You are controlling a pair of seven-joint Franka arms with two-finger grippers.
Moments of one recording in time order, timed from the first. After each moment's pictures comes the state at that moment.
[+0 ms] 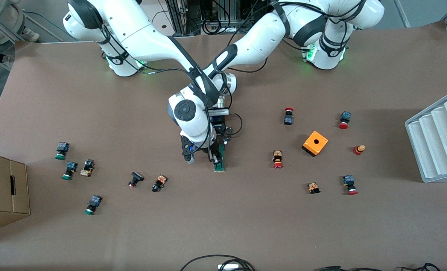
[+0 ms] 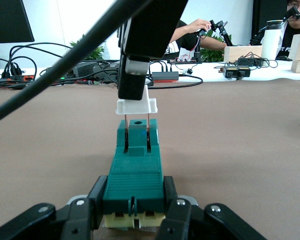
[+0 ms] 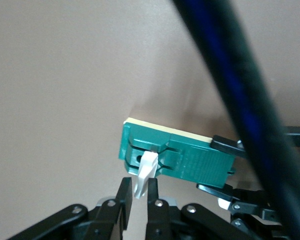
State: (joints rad) left arm -0.95 1.01 -0.24 -1.61 1.92 1.83 -2.54; right arm 0.81 0.66 -0.14 -1.67 0.30 2.57 1.82
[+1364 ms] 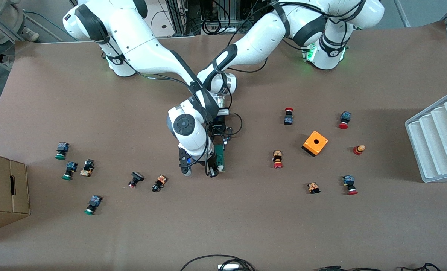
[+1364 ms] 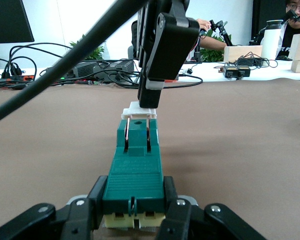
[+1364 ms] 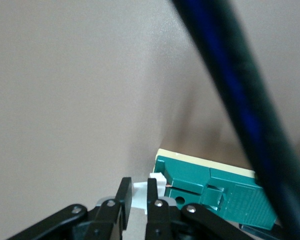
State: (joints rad) left arm -0.95 1.01 -0.24 -1.61 1.92 1.83 -2.54; right arm 0.79 0.77 -0.17 -1.55 0.30 2.55 1.82
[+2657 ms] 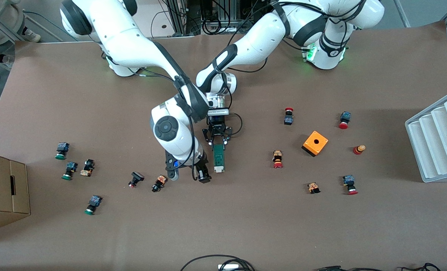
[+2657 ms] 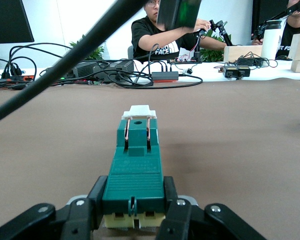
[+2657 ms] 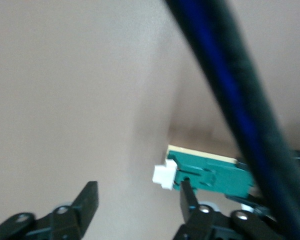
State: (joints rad) left arm -0.95 1.01 -0.24 -1.61 1.92 1.83 -2.53; right arm 0.68 0.63 -0.14 -1.48 0.30 2.28 1.74
